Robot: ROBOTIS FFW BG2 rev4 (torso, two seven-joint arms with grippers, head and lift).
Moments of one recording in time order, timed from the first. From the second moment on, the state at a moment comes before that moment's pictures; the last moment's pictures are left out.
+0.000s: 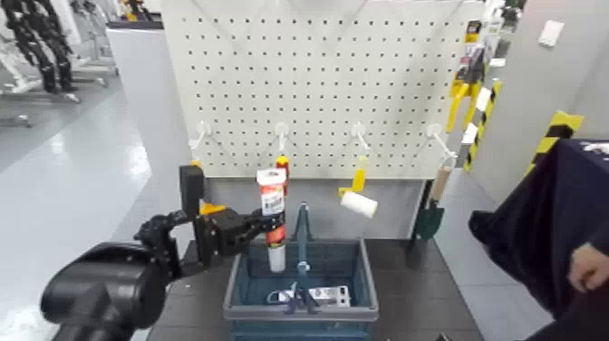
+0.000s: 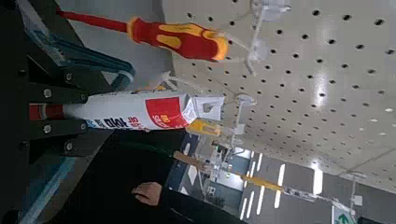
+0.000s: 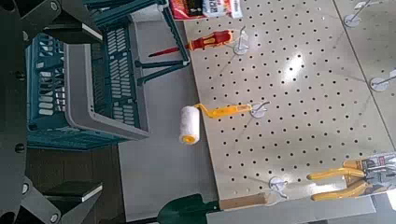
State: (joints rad) left arm -0.36 0.19 -0.14 -1.40 0.32 0.43 -0.87; right arm 0.52 -0.04 0.10 -1.81 -0.20 -0.27 0.16
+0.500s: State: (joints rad) left arm -0.37 0.18 -0.15 -1.25 0.30 0.41 -0.88; right arm 0.52 -0.04 0.10 -1.80 -0.21 -0.27 0.17
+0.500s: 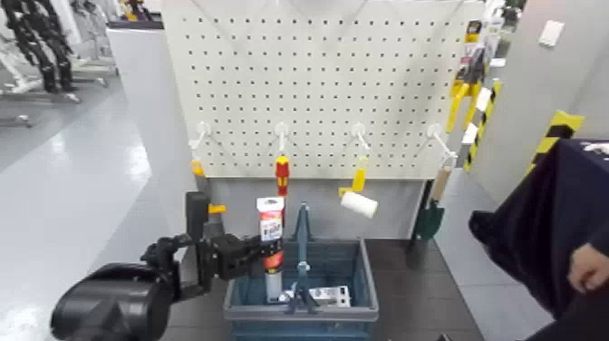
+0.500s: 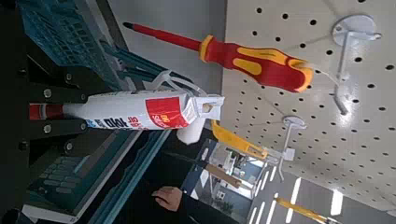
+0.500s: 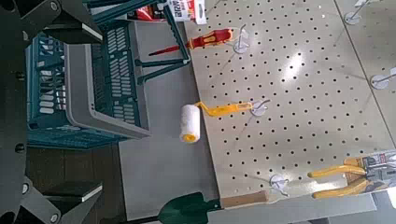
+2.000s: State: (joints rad) left arm -0.36 0.17 -0.15 -1.19 0.29 0.40 -0.89; right arm 0.52 -0.04 0.10 -1.80 -0.21 -0.27 0.17
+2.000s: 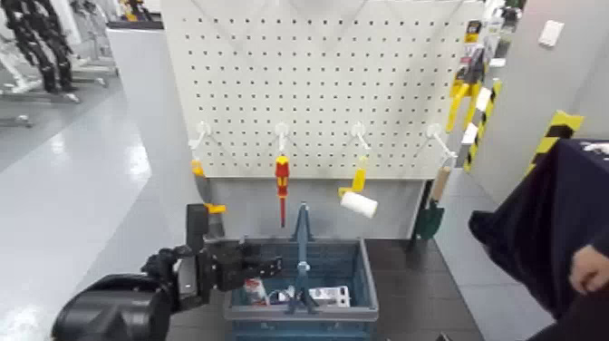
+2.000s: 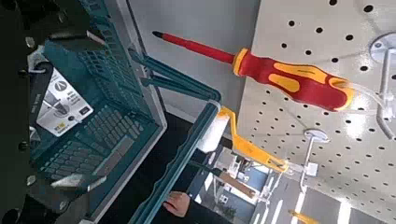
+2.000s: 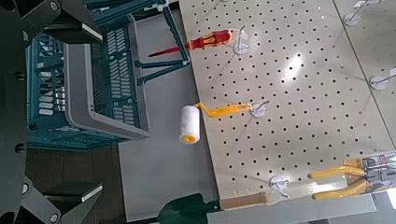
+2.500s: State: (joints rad) left arm -0.29 0.18 -0.12 -1.37 0.28 0.39 -0.81; right arm 0.53 -0.04 0.10 -1.80 -0.21 -0.27 0.17
